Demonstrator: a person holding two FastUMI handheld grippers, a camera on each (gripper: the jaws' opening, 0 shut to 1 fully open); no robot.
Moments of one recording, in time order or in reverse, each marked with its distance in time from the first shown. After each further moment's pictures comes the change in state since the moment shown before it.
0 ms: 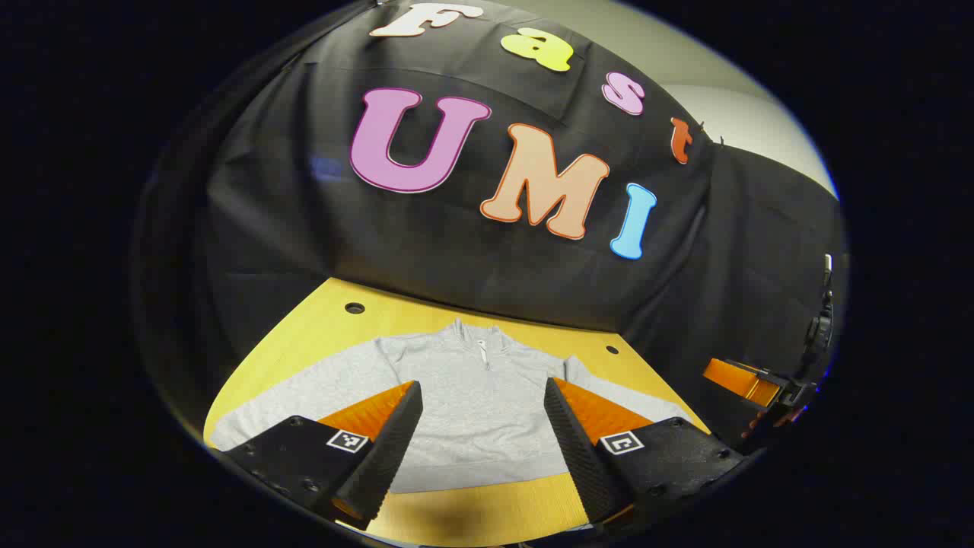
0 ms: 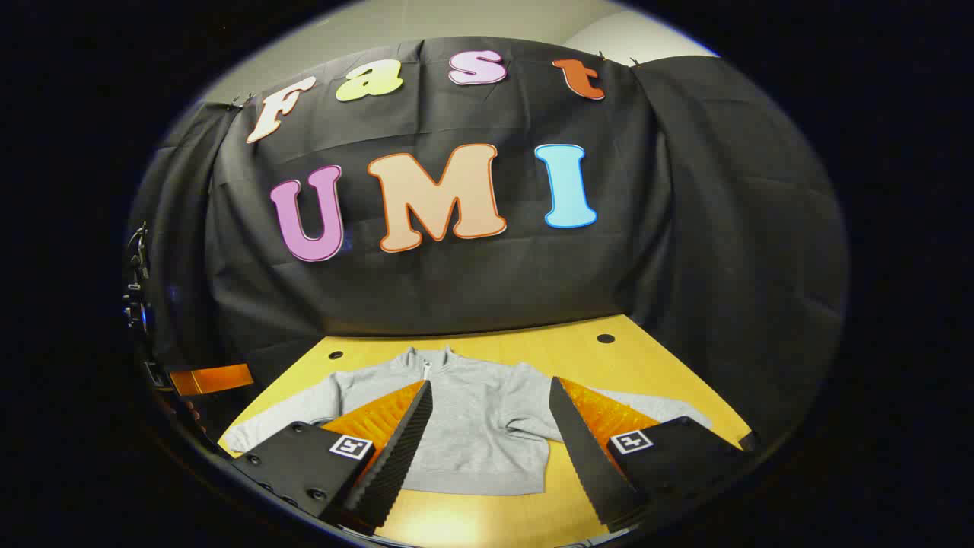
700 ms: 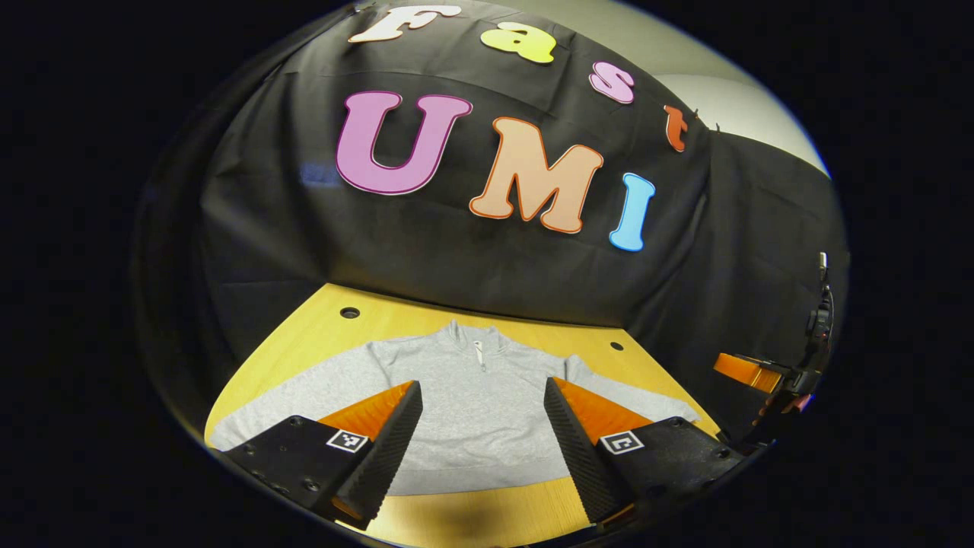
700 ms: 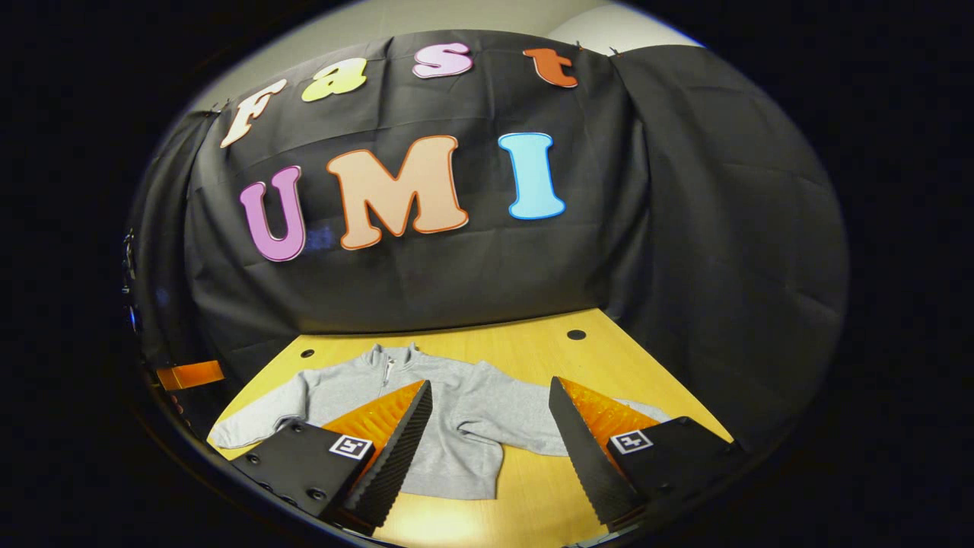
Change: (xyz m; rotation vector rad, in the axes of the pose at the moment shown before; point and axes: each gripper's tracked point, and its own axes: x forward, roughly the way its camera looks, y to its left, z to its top) left arm 0.011 -0.017 0.001 0.030 -0.002 0.047; right arm 0.025 -0.085 -0.001 0.030 0.036 -0.061
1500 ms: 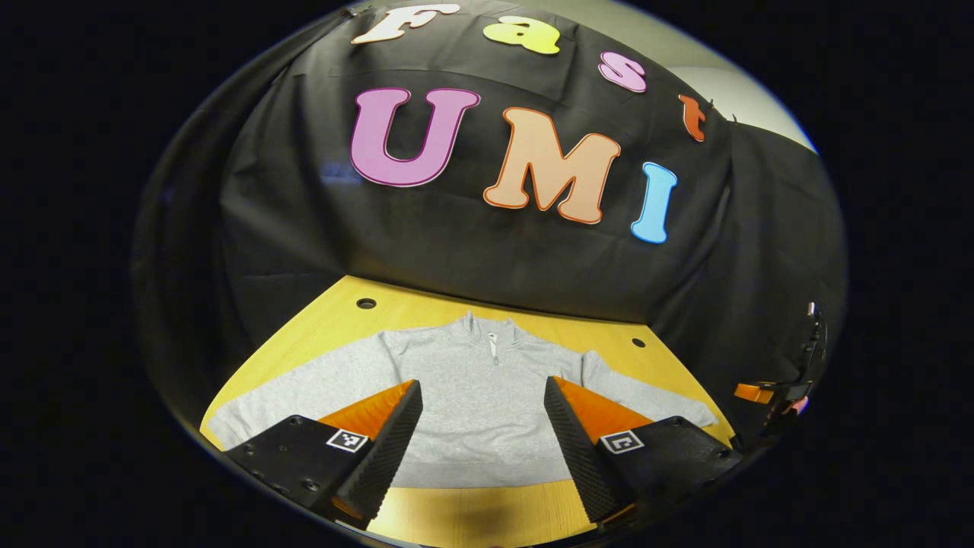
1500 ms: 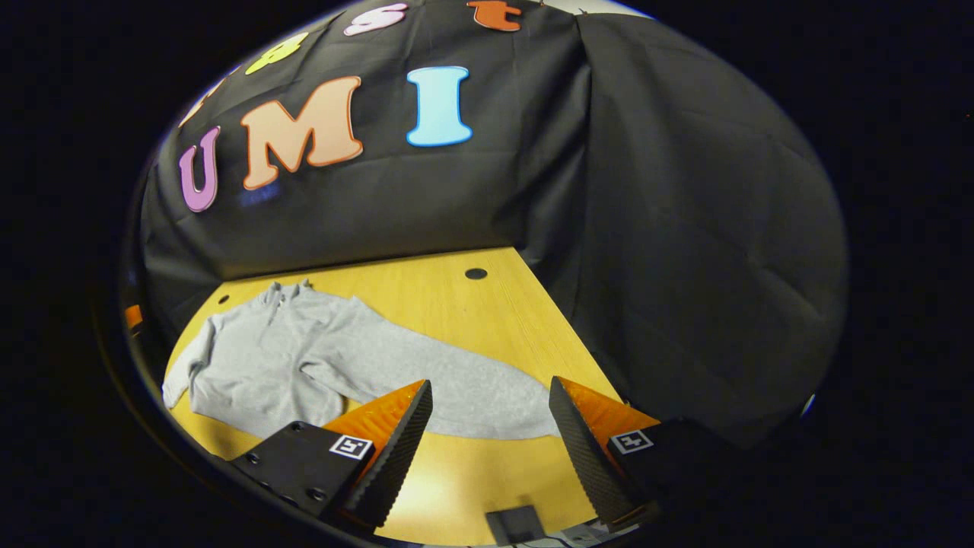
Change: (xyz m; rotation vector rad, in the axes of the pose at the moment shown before) left arm 0.008 -0.017 -0.020 0.003 0.018 0.111; right arm 0.057 -0.214 -0.081 -0.075 0.250 -0.164
